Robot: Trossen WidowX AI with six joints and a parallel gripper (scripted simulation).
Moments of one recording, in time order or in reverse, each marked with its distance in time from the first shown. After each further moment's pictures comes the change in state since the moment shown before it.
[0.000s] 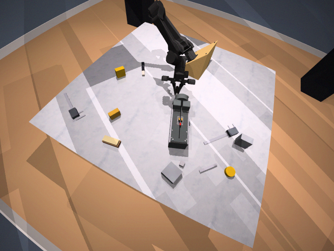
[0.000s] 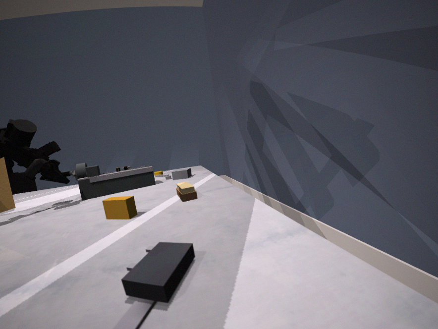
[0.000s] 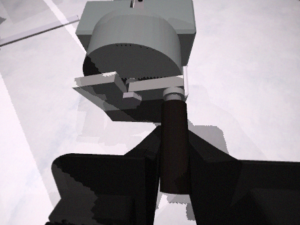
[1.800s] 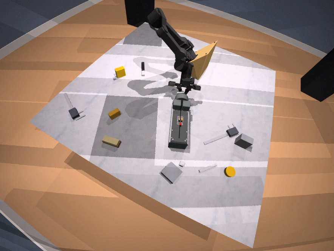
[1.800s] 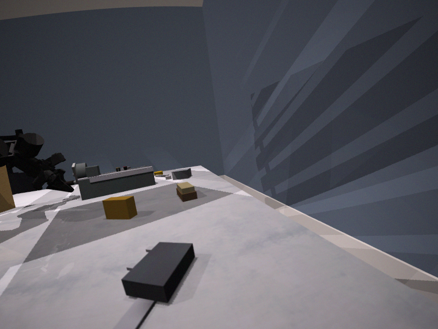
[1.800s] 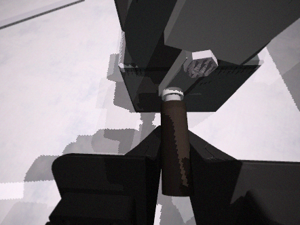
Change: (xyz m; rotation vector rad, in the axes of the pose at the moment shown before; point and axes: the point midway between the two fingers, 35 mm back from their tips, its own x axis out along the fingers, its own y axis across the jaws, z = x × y) arm 0.025 0.041 -0.027 0.024 0.013 -0.022
